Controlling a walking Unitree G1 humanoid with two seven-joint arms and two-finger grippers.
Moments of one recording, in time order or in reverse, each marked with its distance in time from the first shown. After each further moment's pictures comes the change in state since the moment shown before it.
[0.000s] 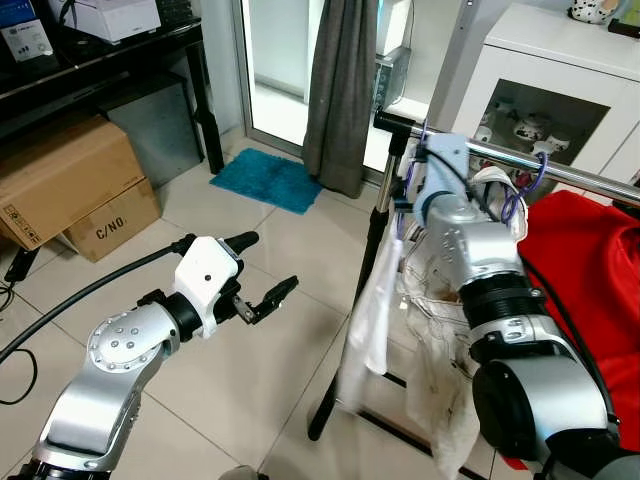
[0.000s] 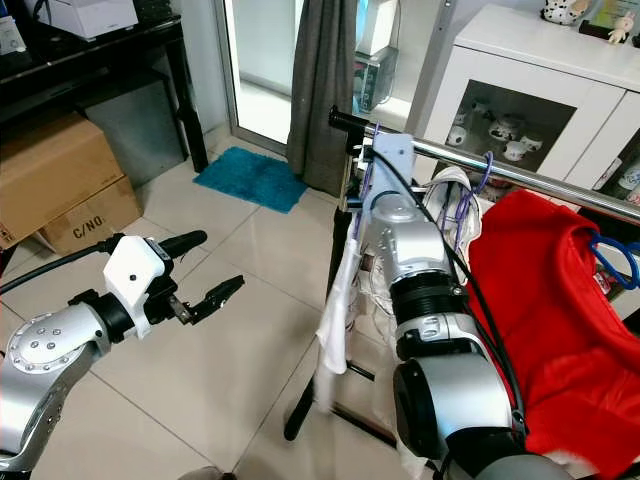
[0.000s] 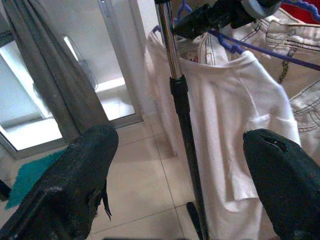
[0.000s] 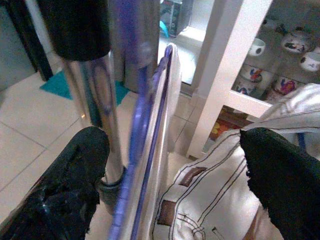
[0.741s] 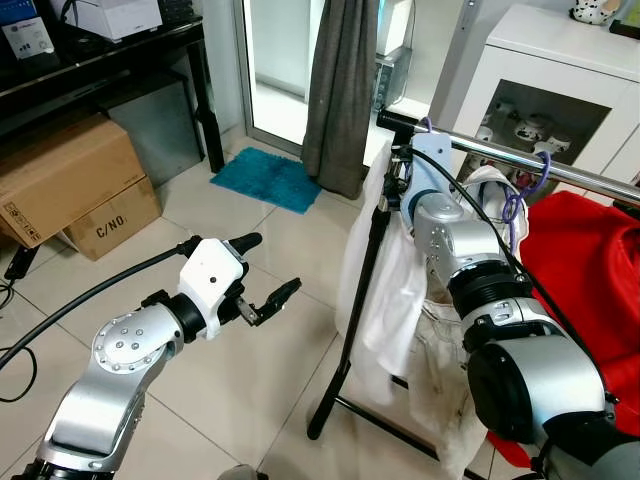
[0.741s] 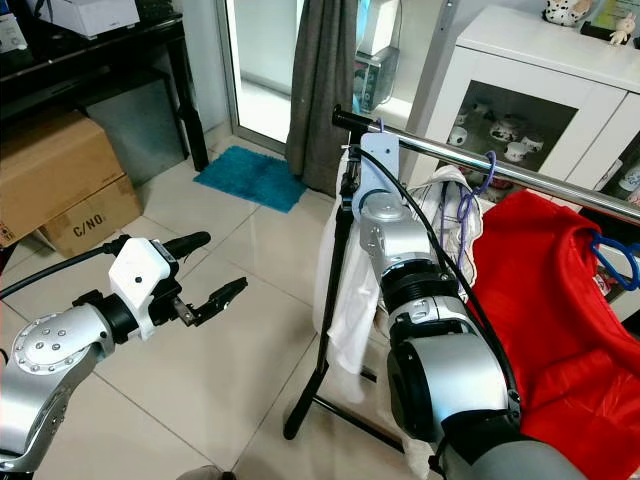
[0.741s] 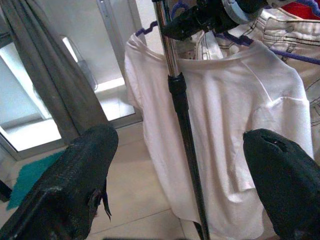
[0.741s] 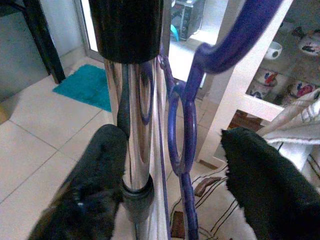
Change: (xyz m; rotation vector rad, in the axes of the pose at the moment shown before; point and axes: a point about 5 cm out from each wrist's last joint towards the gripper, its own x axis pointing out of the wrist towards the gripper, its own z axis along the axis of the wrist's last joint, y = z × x) left arm 0.002 -0.003 0.000 0.011 0.001 -0.004; right arm 0.009 0.009 -0.002 0.025 -0.015 0.032
